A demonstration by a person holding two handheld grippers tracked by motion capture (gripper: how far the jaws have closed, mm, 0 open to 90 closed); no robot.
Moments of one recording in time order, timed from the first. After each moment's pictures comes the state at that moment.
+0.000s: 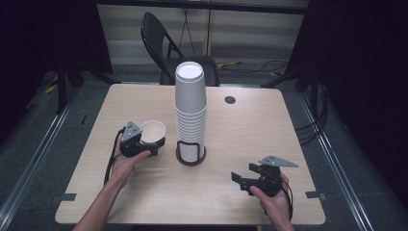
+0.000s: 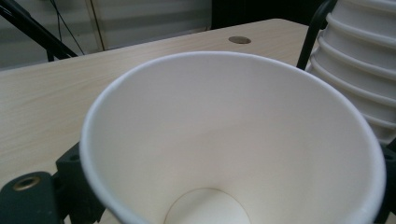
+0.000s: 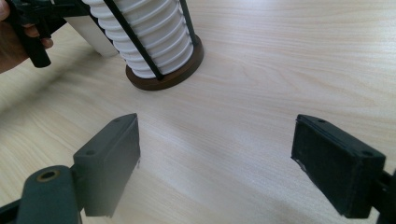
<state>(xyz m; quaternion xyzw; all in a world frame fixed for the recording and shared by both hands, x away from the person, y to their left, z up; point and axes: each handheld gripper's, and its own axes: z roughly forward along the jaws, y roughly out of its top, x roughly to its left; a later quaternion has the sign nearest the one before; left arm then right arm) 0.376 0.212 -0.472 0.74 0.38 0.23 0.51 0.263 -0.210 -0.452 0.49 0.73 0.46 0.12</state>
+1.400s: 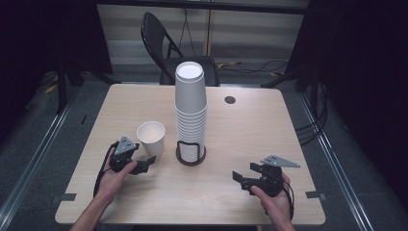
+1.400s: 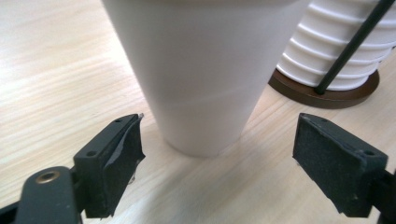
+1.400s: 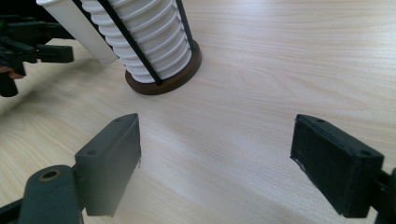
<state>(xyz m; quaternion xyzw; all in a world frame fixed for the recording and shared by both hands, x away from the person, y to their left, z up) 0.328 0.236 -0.477 0.78 0.39 0.21 0.45 0.262 -0.213 -0.449 0.49 0.72 0.47 0.13</state>
